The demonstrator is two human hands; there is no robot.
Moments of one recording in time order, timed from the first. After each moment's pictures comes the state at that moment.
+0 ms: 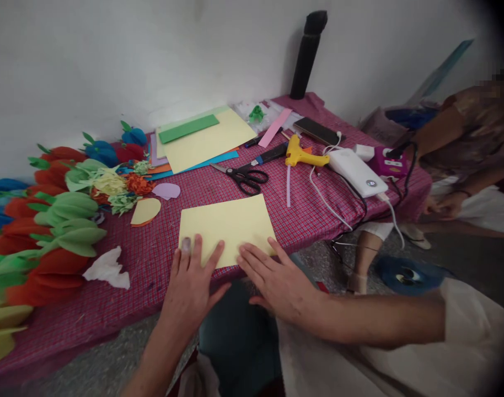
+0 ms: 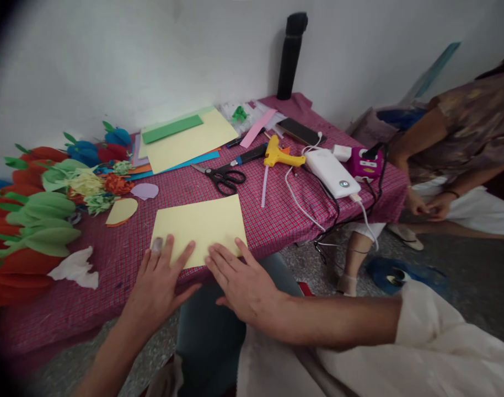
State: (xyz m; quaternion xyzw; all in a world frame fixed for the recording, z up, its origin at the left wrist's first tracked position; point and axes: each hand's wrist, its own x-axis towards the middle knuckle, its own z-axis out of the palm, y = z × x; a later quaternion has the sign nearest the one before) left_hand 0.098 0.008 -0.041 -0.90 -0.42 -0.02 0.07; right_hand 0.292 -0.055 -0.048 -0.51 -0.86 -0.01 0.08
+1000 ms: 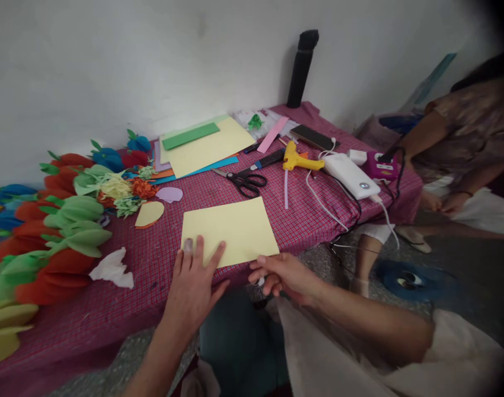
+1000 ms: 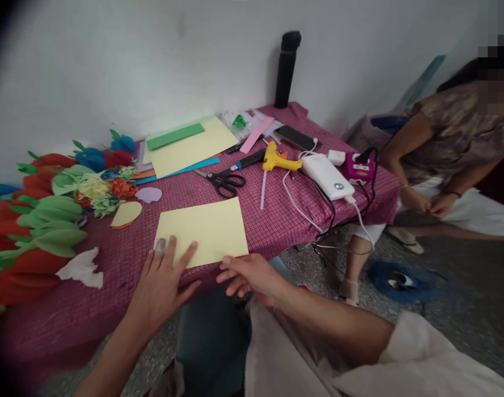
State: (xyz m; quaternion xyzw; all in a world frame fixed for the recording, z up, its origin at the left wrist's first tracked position) left_hand 0.099 0.006 -0.039 -0.90 -0.43 -0.05 0.07; right_hand 0.301 -0.048 -0.058 -0.49 -0.23 0.75 0.39
